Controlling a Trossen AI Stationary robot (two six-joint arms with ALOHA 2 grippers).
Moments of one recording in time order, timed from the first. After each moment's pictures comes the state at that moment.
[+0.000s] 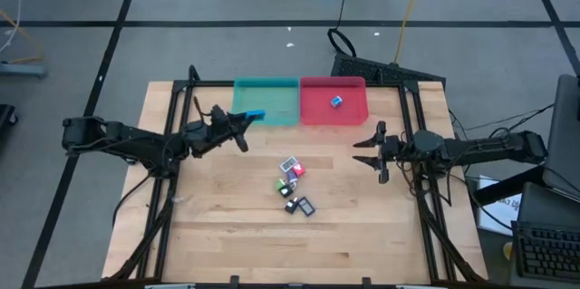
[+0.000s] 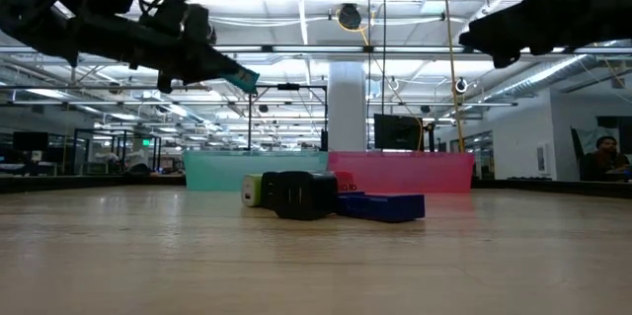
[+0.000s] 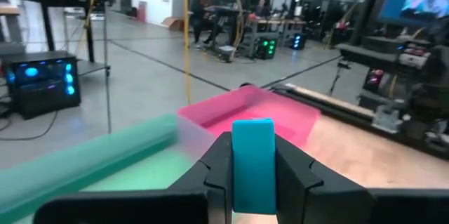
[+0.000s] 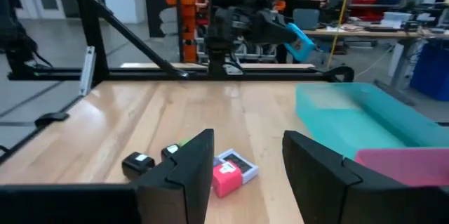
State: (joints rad) left arm 0.16 1.15 0.25 0.90 -0.45 -0.16; right arm 0.02 0.47 0.17 0.27 0.04 0.00
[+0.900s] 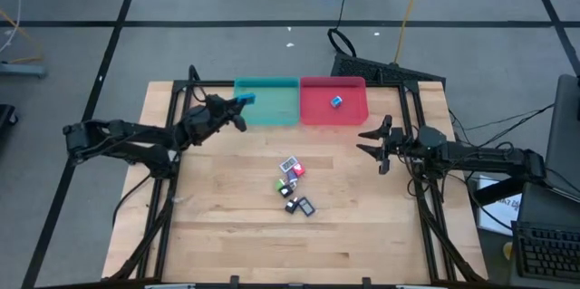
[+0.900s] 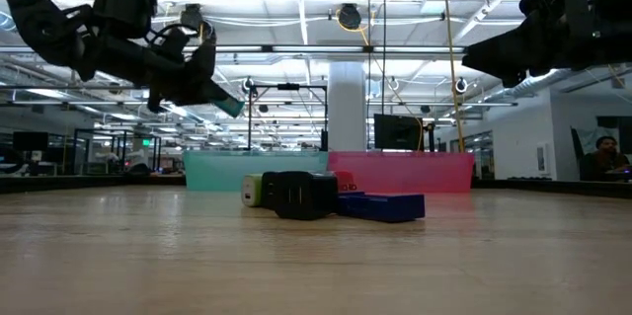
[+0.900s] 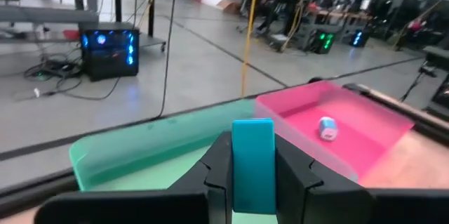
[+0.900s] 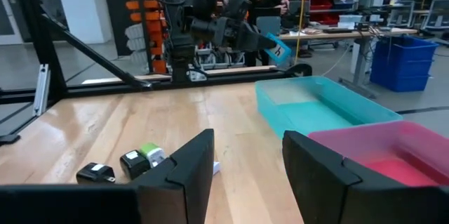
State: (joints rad) left arm 0.43 1.20 0.25 0.84 -0.38 -0.26; right arm -0.18 0.33 0.07 0.27 -0.03 0.04
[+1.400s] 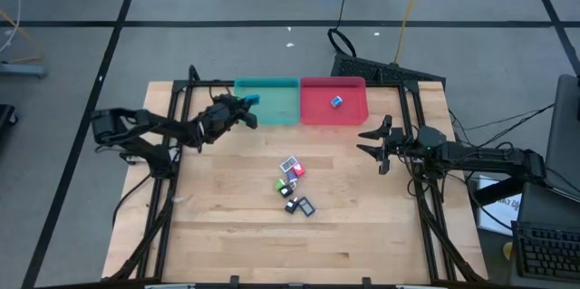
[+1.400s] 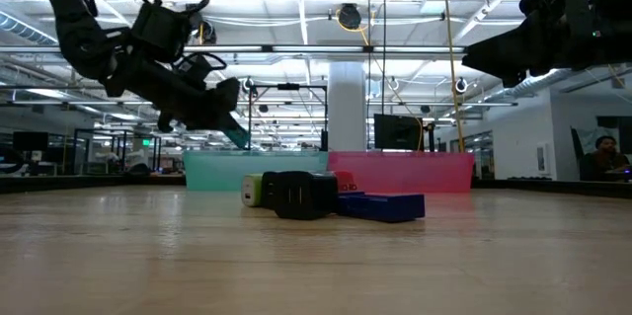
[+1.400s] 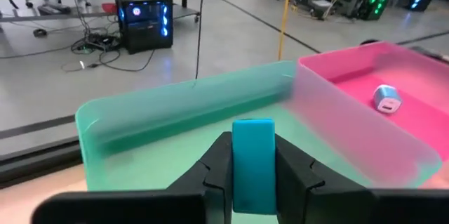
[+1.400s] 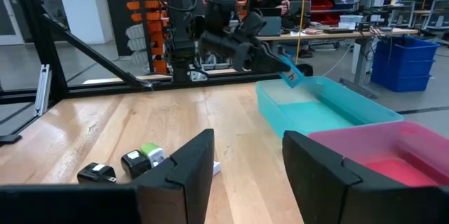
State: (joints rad) left arm 0.44 1.47 0.36 0.84 -0.48 -0.29; right arm -0.18 0.33 0.07 0.27 -0.03 0.04
